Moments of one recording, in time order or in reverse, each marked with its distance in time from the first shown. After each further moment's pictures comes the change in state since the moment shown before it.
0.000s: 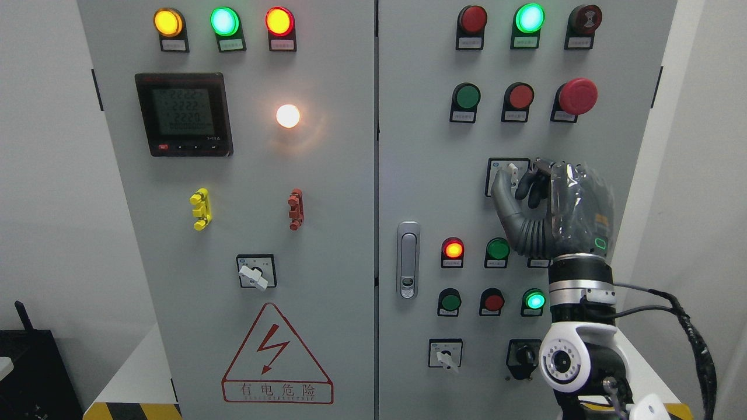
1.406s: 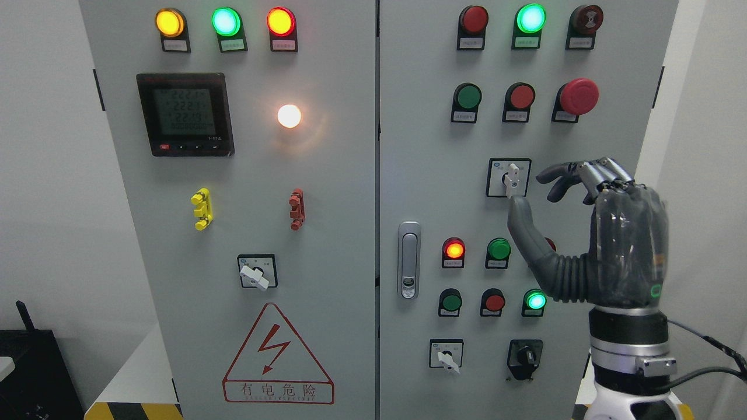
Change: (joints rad) left arm 0.000 0.000 0.000 0.000 0.000 0.000 0.001; right arm 0.216 -0.024 -0.113 -0.232 0.010 -0.405 -0.107
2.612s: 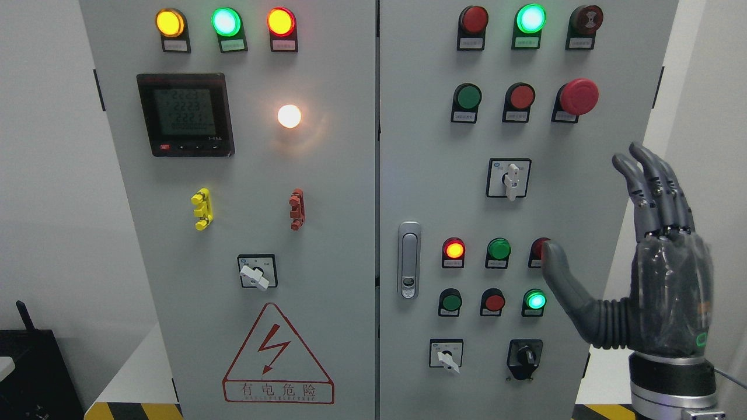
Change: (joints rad) left arm 0.000 0.000 0.000 0.000 0.000 0.000 0.000; right arm 0.111 -0.008 -0.085 -0.067 0.000 -0.034 0.013
